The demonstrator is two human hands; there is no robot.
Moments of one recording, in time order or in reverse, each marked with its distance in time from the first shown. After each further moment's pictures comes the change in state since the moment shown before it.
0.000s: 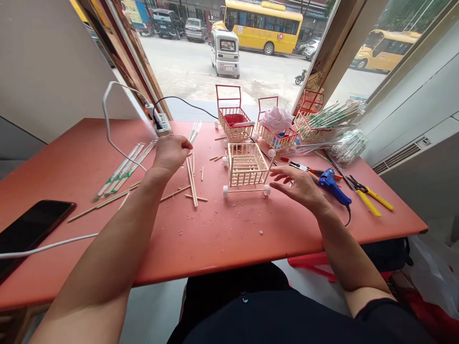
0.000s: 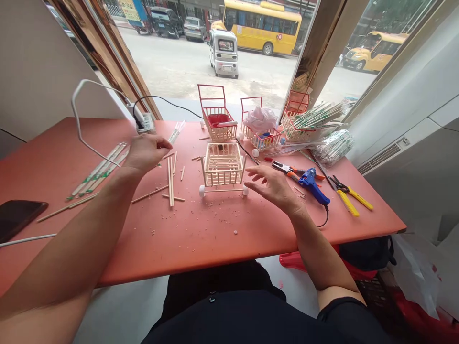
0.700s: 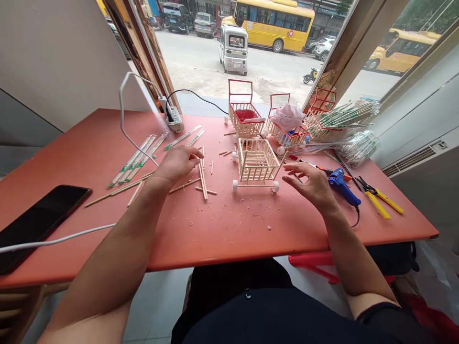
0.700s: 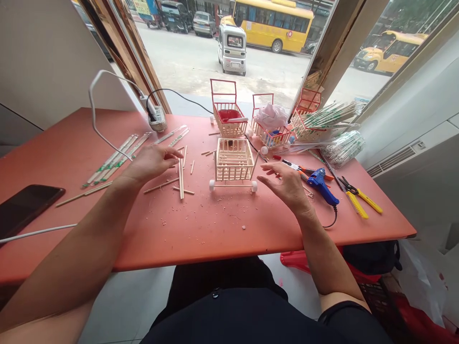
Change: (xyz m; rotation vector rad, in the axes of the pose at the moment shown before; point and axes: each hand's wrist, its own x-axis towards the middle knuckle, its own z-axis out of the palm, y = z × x) left_hand -0.049 -0.010 -0.008 0.124 -0.190 0.041; right_hand -0.004 0.004 -0.001 -0.103 0.135 -0.025
